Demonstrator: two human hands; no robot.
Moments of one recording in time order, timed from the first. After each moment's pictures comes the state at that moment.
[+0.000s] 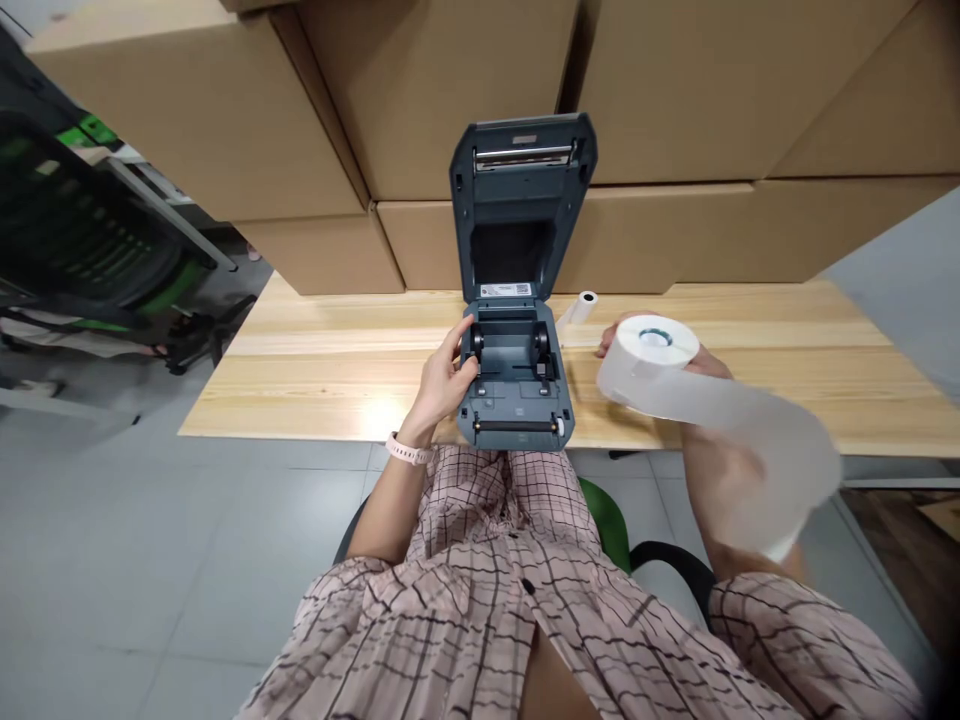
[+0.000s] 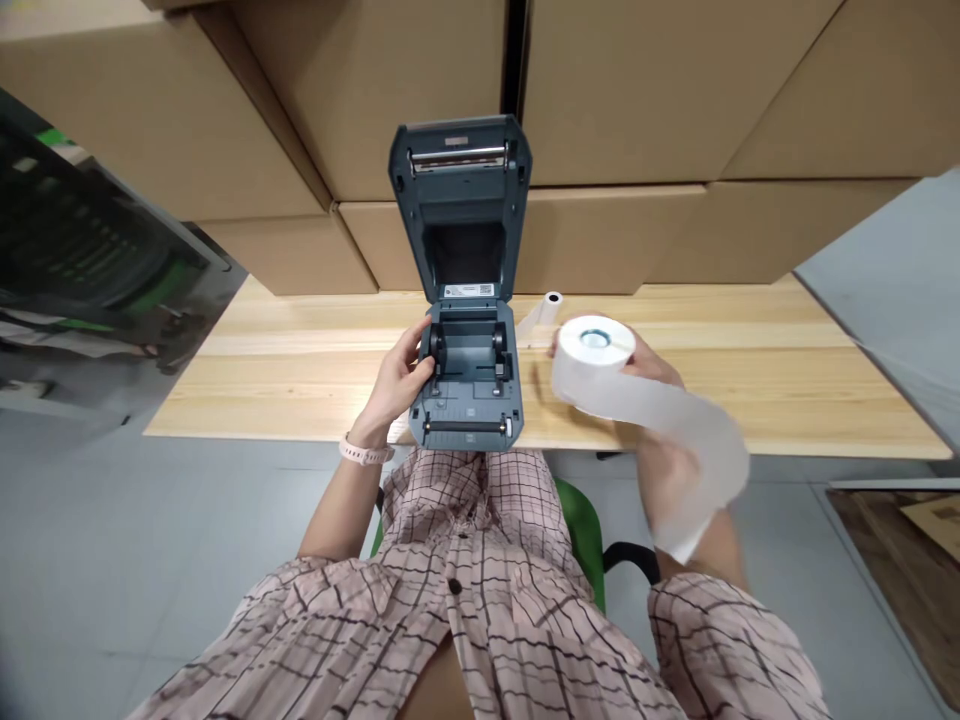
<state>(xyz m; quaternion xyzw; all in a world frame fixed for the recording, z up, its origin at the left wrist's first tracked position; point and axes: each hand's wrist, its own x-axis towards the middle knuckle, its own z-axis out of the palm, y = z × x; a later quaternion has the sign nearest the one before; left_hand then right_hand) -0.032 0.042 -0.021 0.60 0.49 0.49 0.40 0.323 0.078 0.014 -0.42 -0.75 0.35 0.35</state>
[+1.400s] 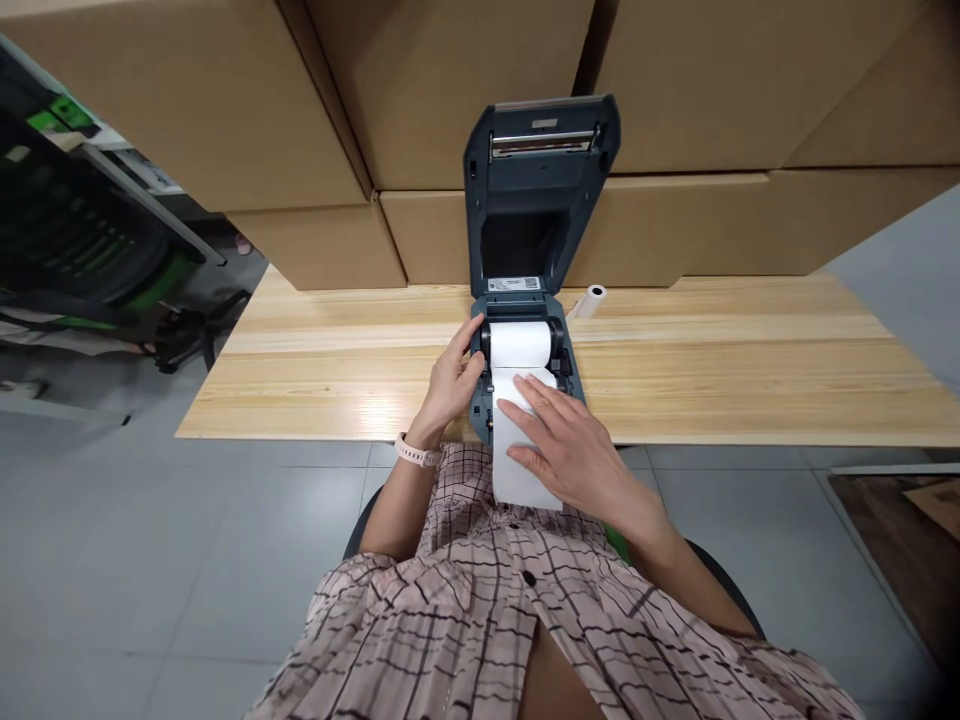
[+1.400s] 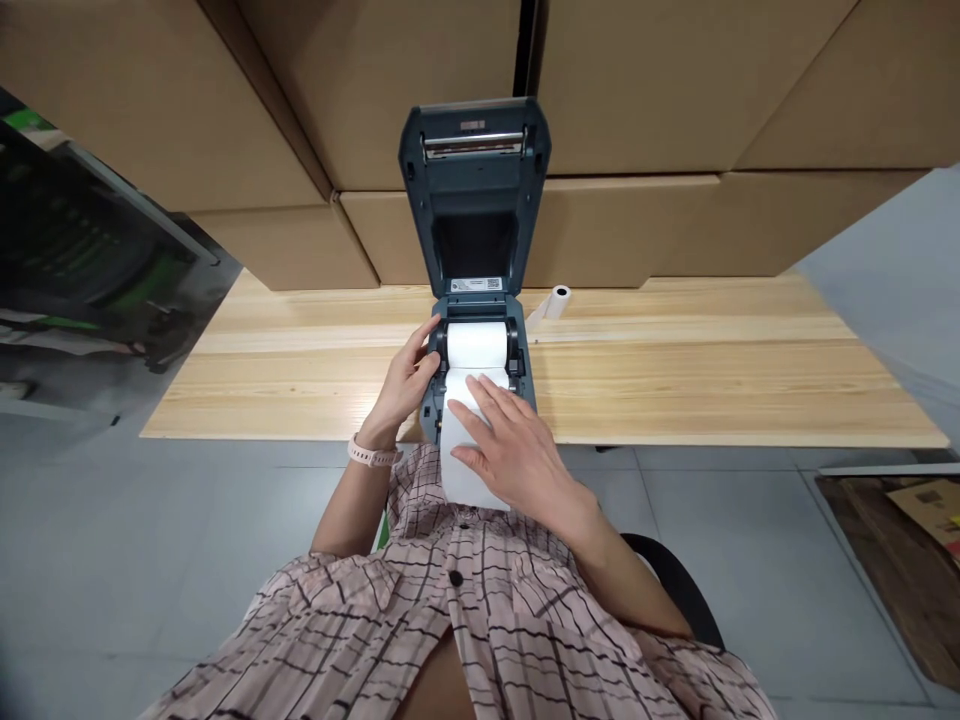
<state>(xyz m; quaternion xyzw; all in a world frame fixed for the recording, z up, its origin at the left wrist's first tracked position) -0.036 0.038 -0.023 0.61 0.49 0.48 0.40 0.183 -0.041 0.008 -0.39 -0.90 0.08 0.20</state>
